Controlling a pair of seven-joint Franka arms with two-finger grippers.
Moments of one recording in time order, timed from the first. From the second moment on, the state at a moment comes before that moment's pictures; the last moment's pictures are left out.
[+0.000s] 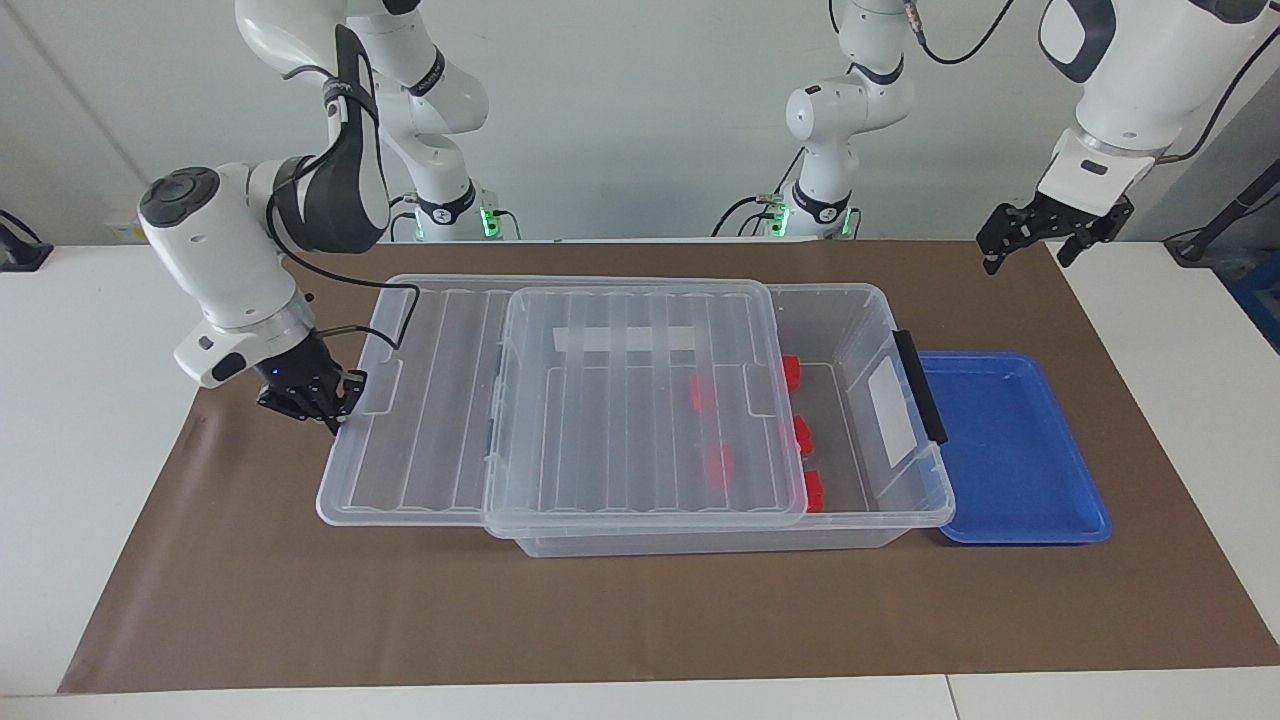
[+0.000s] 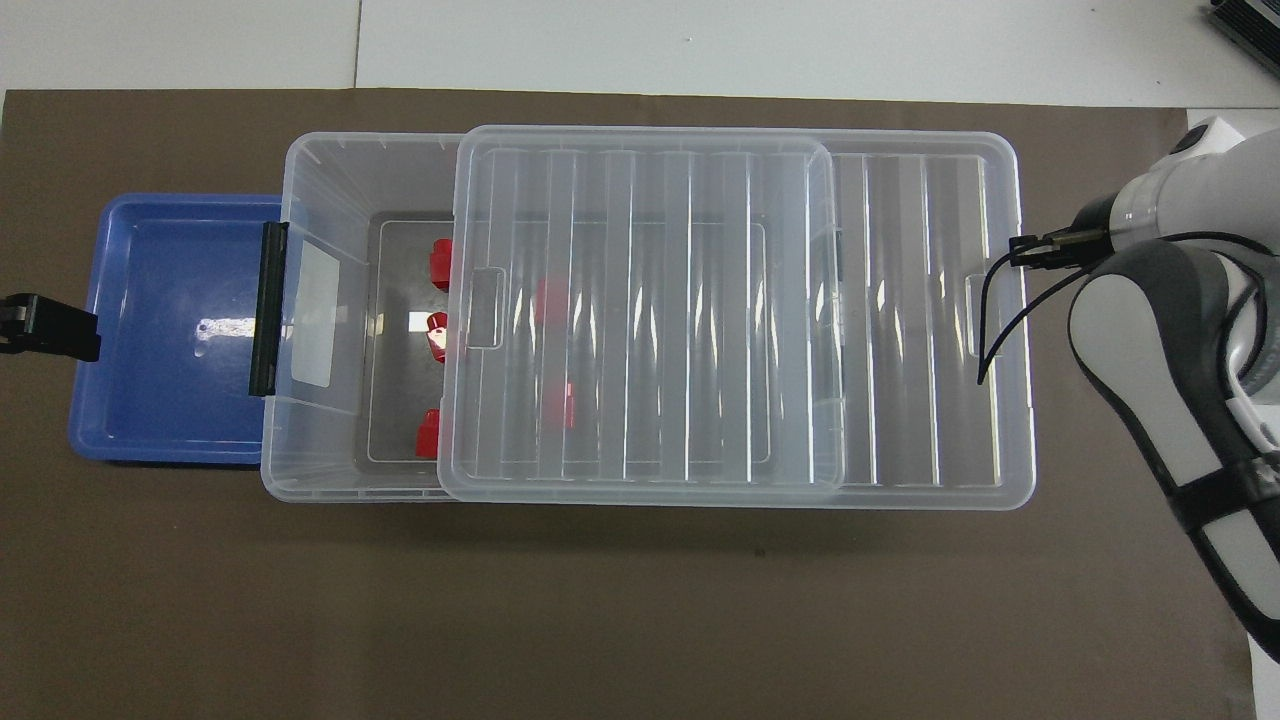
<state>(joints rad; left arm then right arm) 0.24 -0.04 -0.25 -1.62 0.09 1.54 0.06 0.00 0.21 -0.02 -1.76 0.09 2.11 -0.12</state>
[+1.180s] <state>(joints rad) 0.24 -0.07 -0.25 -1.64 0.05 1.56 0.07 0.20 0.21 -0.02 -1.77 0.09 2.13 0.15</state>
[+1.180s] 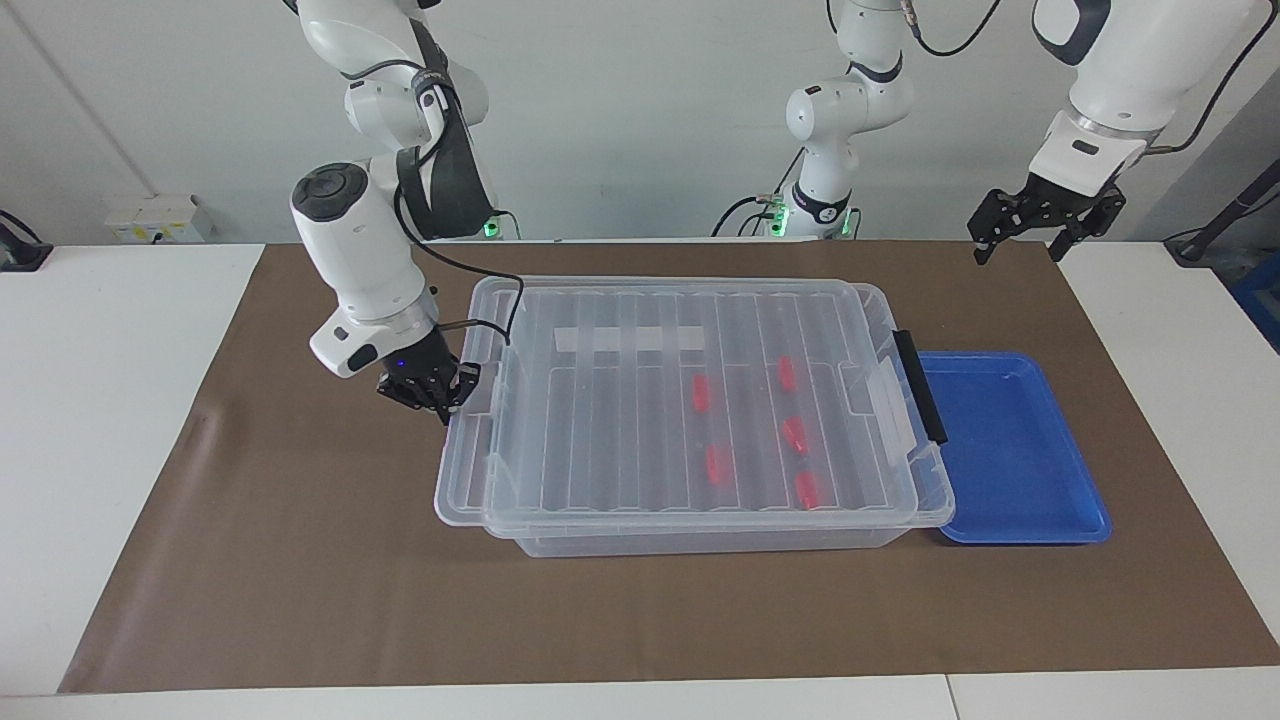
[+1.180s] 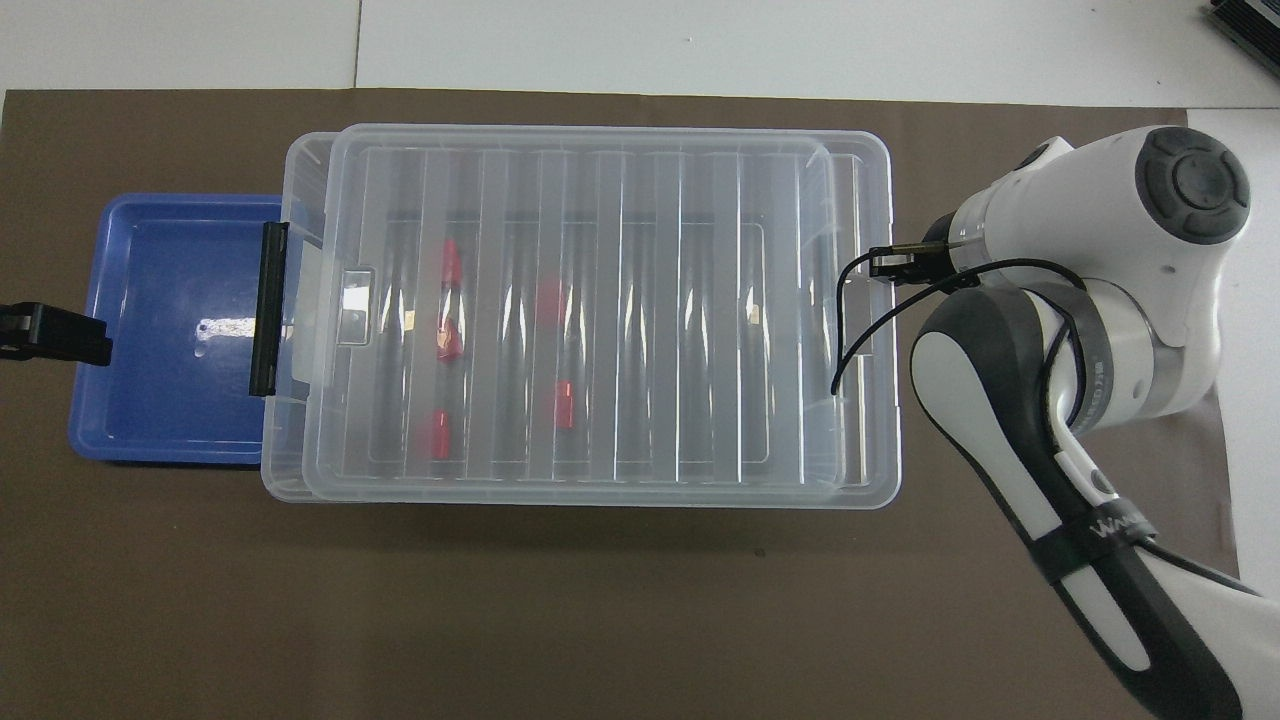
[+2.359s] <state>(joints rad) 0.24 -0.07 -0.25 -1.64 0.04 1.56 0.08 0.20 0.20 -0.01 -1.78 0.15 2.13 0.15</state>
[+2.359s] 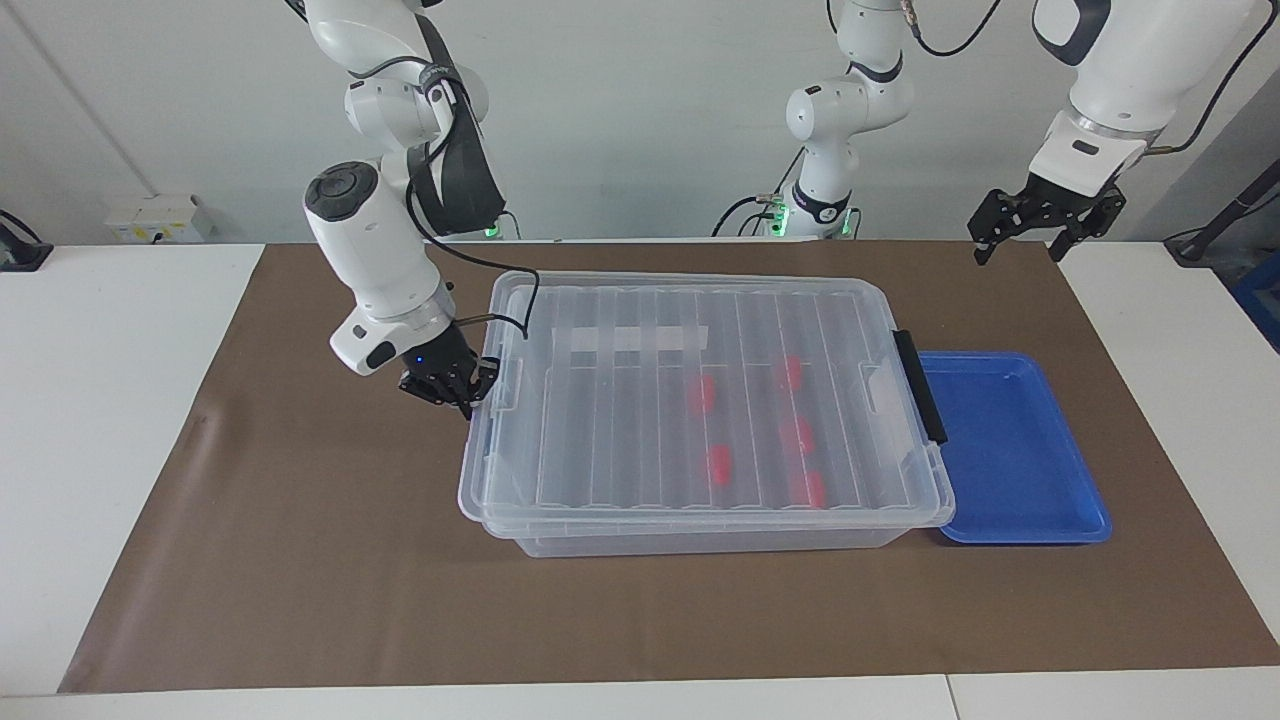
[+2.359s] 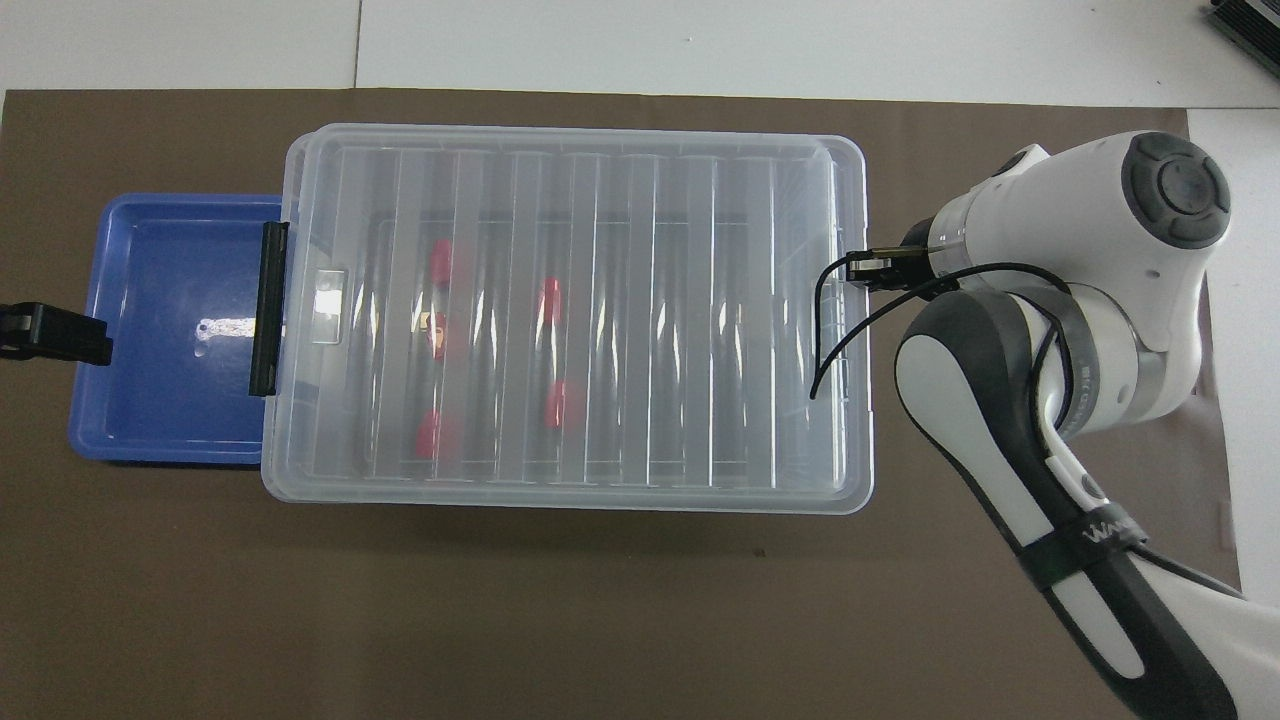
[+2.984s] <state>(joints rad) 0.24 -0.07 -0.26 -1.64 0.04 1.57 0.08 0.19 0.20 -0.02 -1.76 -0.05 2.05 0.14</state>
